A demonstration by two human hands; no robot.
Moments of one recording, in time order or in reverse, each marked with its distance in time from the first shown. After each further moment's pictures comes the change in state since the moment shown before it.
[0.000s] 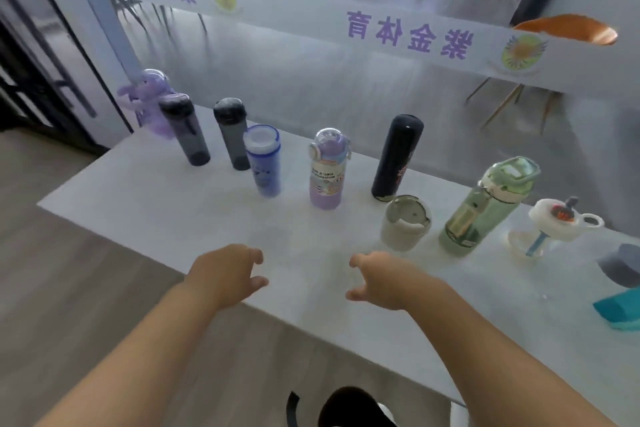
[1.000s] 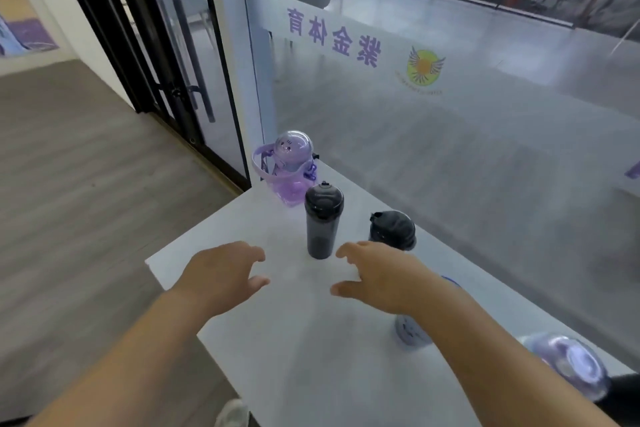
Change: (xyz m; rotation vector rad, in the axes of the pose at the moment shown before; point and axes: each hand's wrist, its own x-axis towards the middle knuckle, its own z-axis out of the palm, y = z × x) left_hand 0.150 -0.274 -0.135 -0.092 0.207 -0.257; right_hand 0.269 -0.237 -0.203 -0.095 0.058 -0.387
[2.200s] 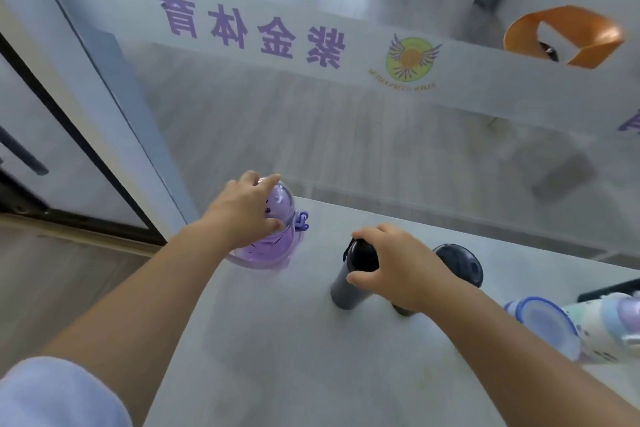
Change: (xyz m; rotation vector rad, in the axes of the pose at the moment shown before) left_hand 0.315 -0.045 -0.059 -0.118 -0.086 0.518; right_hand 0.152 -0.023 -0.031 0.277 0.353 0.575
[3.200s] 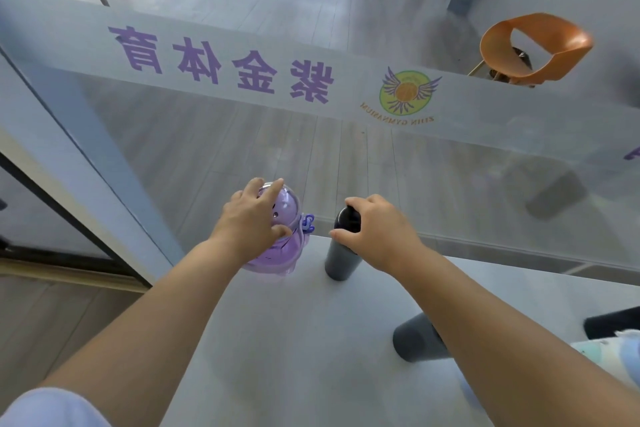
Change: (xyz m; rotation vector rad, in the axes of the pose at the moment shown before) left_hand 0.078 0.005 0.004 -0.062 0.106 0.080; right_hand 0.107 0.002 -0.029 0.045 0.172 0.140
